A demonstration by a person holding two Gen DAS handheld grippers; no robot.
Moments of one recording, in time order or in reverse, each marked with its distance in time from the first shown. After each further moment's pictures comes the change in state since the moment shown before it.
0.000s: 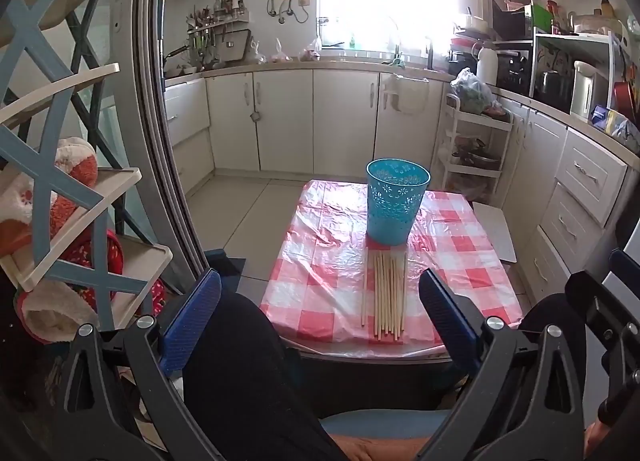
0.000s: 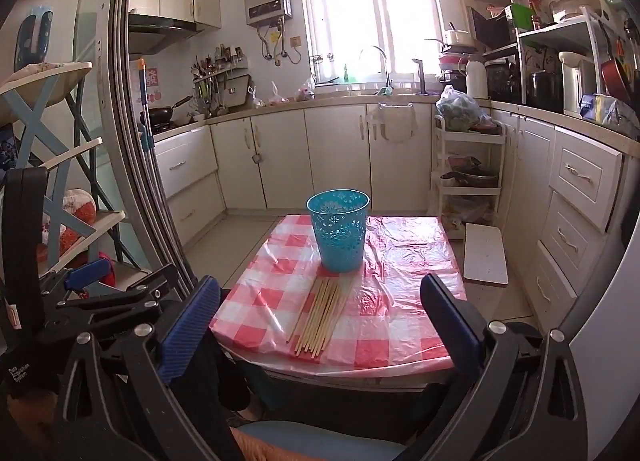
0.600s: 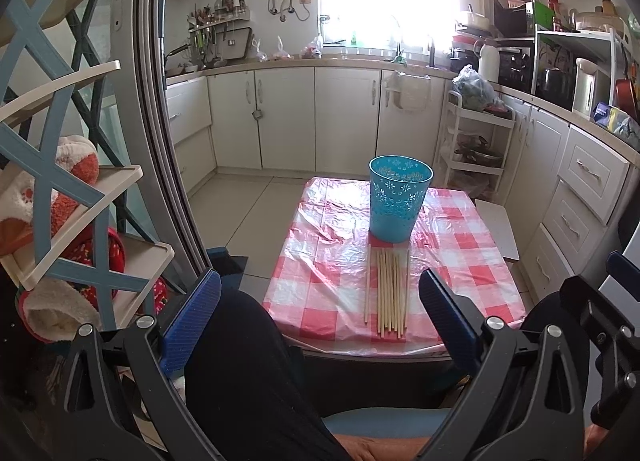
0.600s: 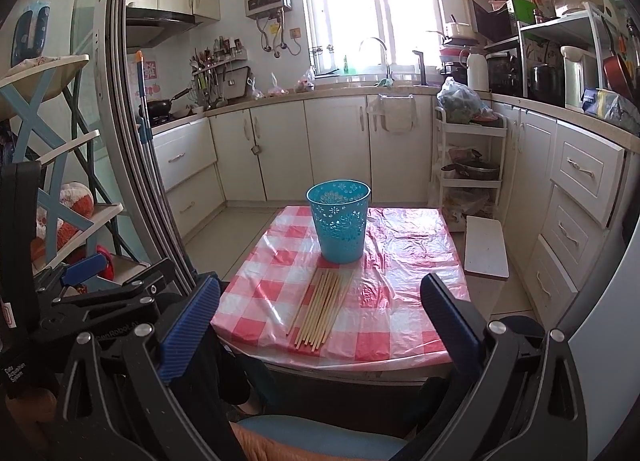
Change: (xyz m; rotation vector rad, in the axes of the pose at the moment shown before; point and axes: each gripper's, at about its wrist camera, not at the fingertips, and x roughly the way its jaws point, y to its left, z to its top) left arm 0.002 -0.003 -0.004 0.006 0.006 0.013; right arm 0.007 0.000 -0.001 0.001 0.036 0.001
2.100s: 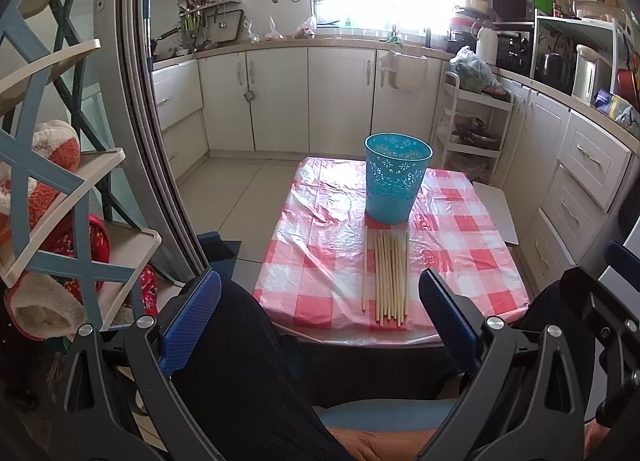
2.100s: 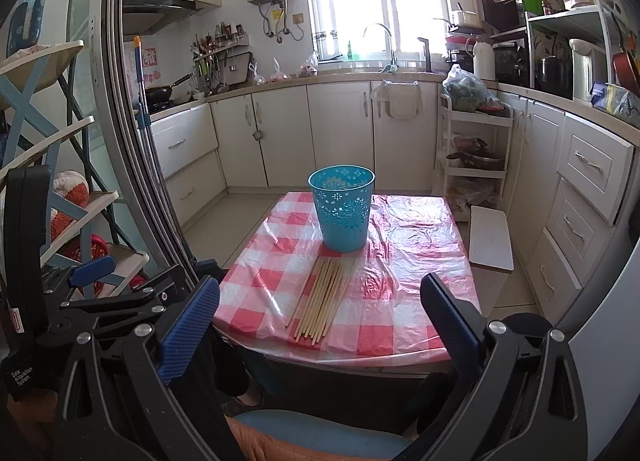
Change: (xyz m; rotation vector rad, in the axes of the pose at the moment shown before) left arm 0.031 -0.012 -0.007 0.024 0.058 -0.008; right arm 0.020 -0.001 0.000 -0.011 0.057 0.013
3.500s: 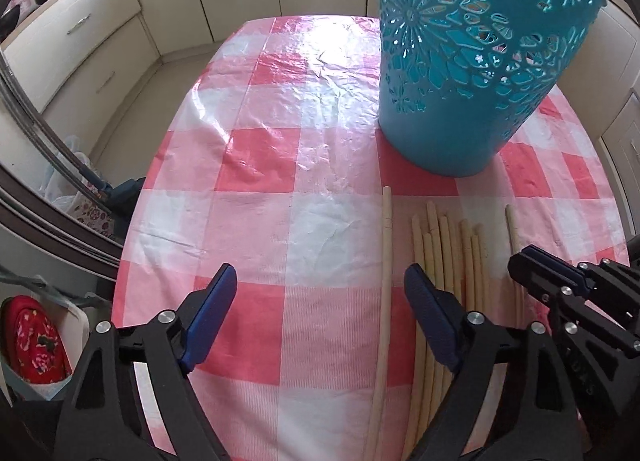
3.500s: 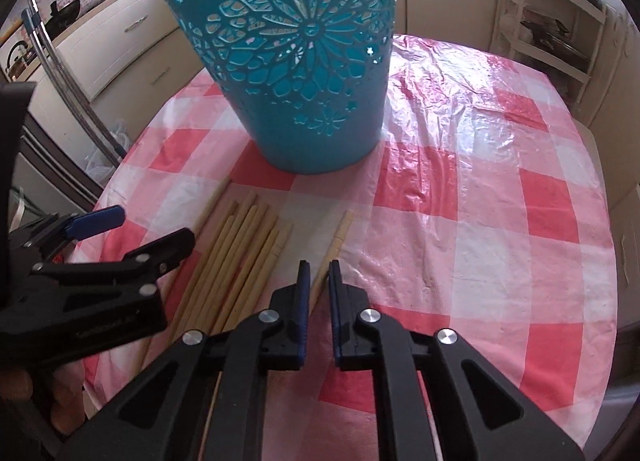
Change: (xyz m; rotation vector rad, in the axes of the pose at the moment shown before) left arm 0.377 -0.066 0.013 0.080 0.465 0.000; right arm 0.352 -0.078 -0.028 -0.040 0.538 0.114
